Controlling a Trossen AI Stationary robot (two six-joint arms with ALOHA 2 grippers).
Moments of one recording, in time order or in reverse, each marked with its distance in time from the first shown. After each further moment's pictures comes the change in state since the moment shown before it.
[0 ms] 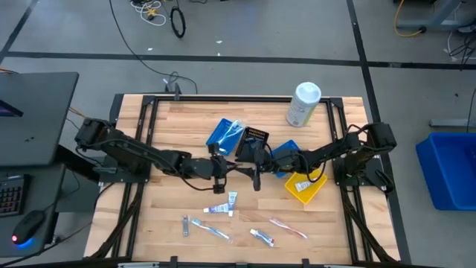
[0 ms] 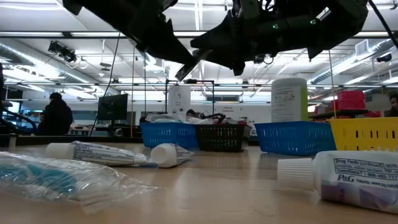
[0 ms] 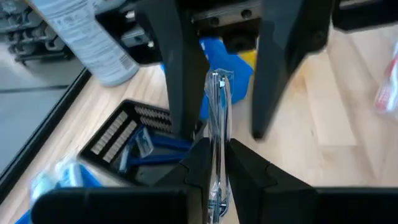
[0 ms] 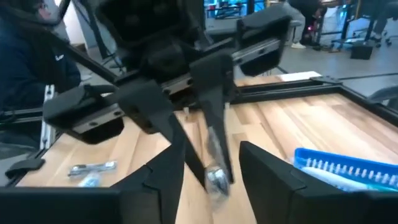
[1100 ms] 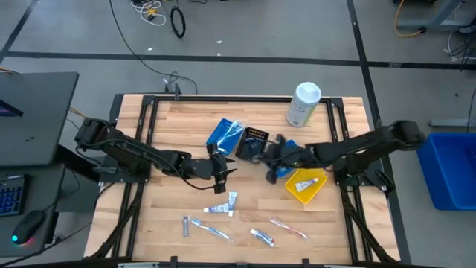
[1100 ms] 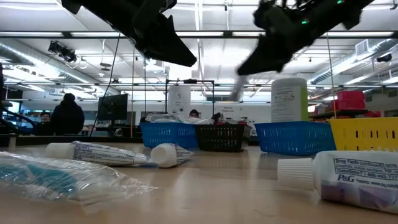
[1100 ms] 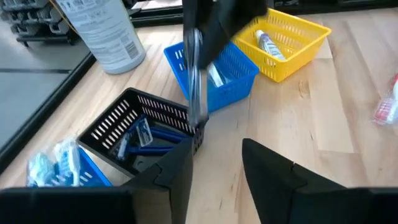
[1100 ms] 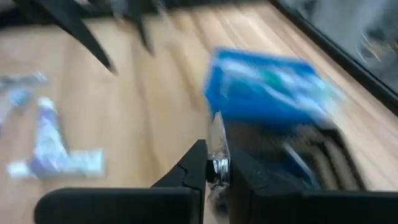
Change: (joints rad) left arm 0.000 -0.007 -0.001 -0.014 -0.025 -0.098; right arm 0.005 -0.311 -0.001 -0.725 0.183 0.071
